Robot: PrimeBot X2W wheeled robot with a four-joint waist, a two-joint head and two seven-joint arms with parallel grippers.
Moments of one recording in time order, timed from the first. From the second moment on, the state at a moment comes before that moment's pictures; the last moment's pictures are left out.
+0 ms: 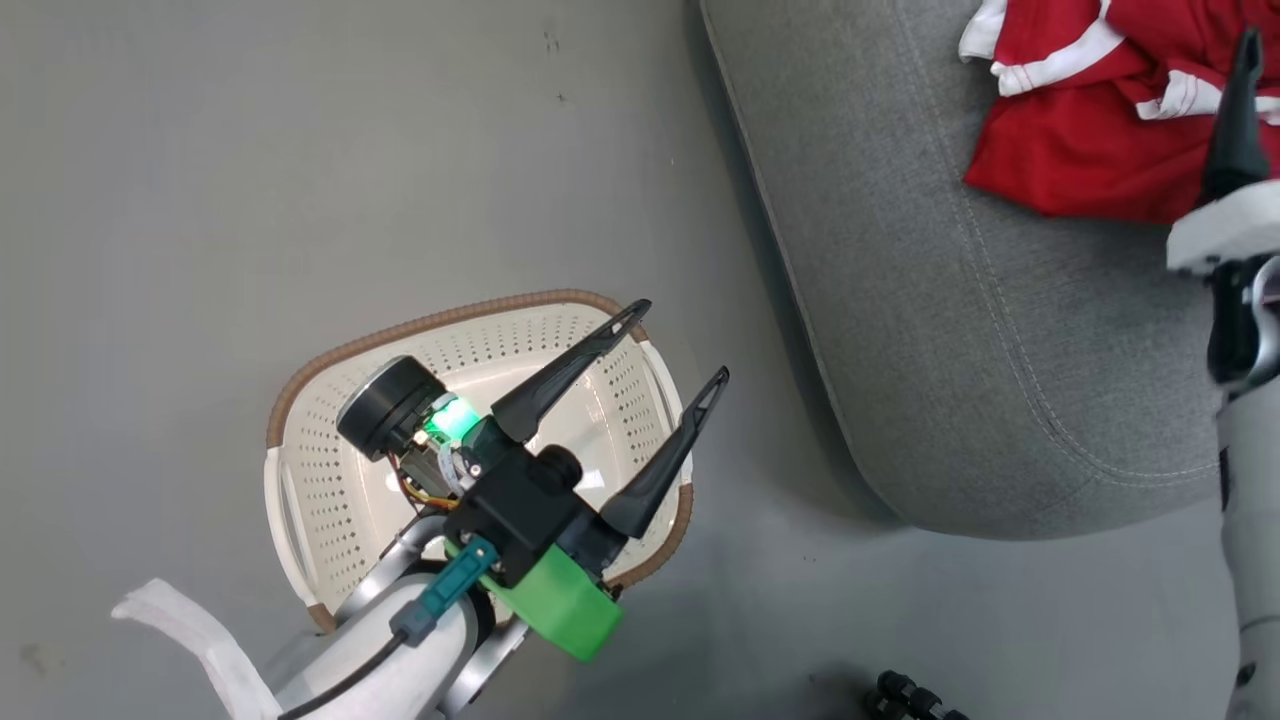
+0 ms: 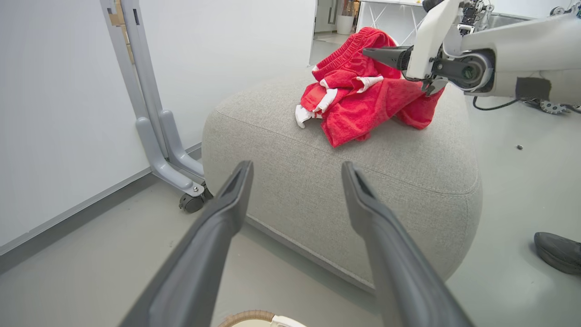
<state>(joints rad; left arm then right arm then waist) -0.47 0.35 -0.78 -0.12 -0.28 -0.01 -0.12 -0.74 -0.25 -0.21 0.63 0.22 0.13 -0.26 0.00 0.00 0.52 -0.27</state>
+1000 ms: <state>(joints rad) -0.25 0.30 -0.51 0.03 -0.37 0.12 -0.26 -0.14 -0.07 0.00 0.05 0.09 0.13 -0.19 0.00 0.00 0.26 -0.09</state>
